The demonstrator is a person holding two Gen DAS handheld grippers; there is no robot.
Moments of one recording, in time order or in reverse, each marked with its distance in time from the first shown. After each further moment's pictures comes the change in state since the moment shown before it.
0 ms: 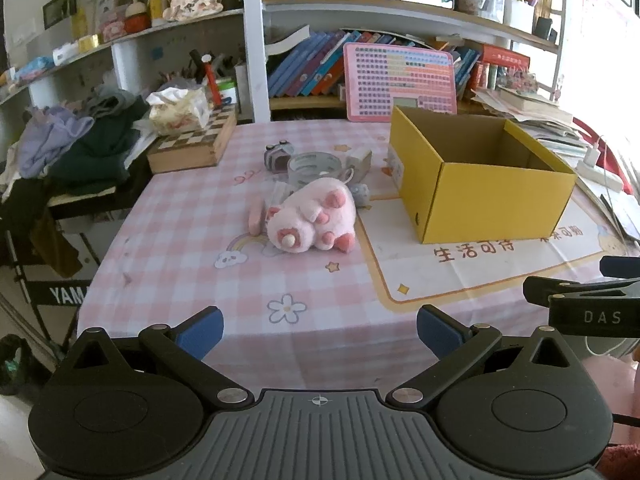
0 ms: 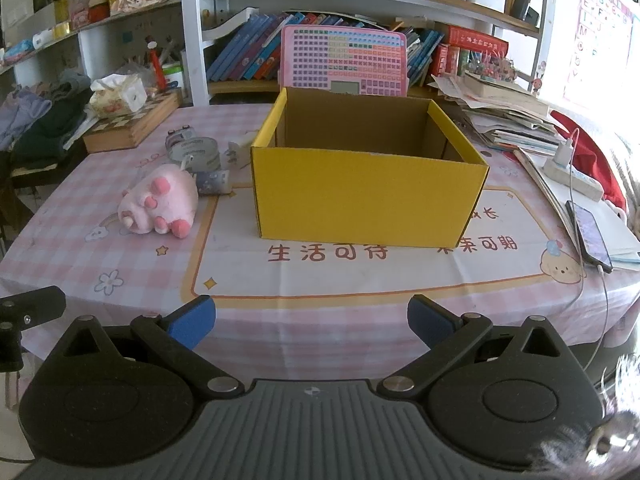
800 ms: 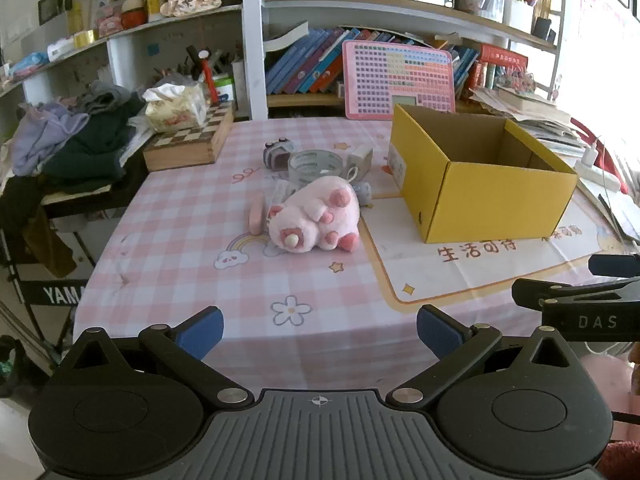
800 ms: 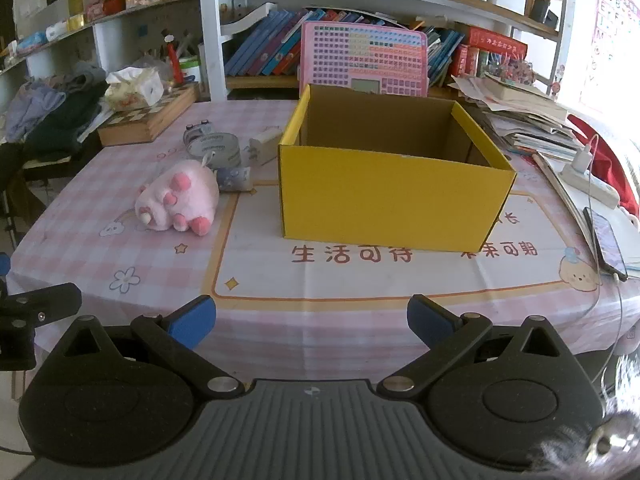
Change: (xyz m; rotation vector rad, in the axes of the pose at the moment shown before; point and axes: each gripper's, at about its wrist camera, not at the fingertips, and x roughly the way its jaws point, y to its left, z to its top) left arm 0.008 0.011 0.001 -0.005 0.005 -0.015; right arm 0.007 0.014 0.007 -0.028 0.015 0.037
